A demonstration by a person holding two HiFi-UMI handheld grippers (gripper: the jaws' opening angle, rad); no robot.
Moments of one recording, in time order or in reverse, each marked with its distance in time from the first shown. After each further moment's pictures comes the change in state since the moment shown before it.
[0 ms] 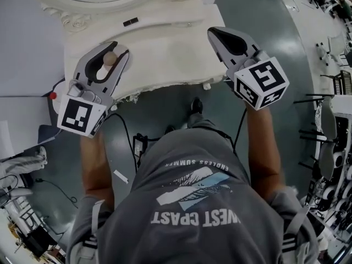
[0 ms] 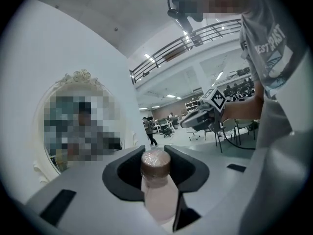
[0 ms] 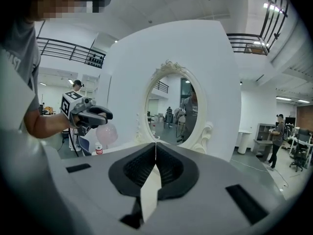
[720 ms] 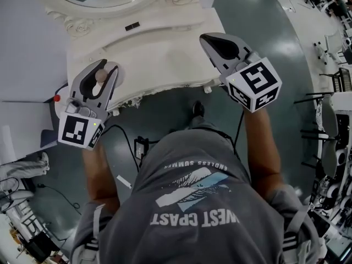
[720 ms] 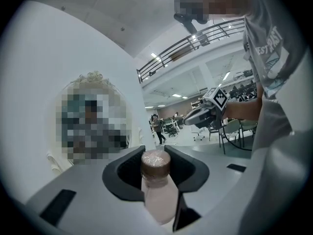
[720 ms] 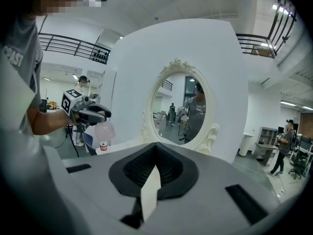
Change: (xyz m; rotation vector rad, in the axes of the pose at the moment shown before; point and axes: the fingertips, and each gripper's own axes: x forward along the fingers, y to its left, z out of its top) left arm -0.048 -0.001 -0.014 -0.047 0.018 0.069; right arm -0.005 0.030 0.004 -0.056 0.032 0.029
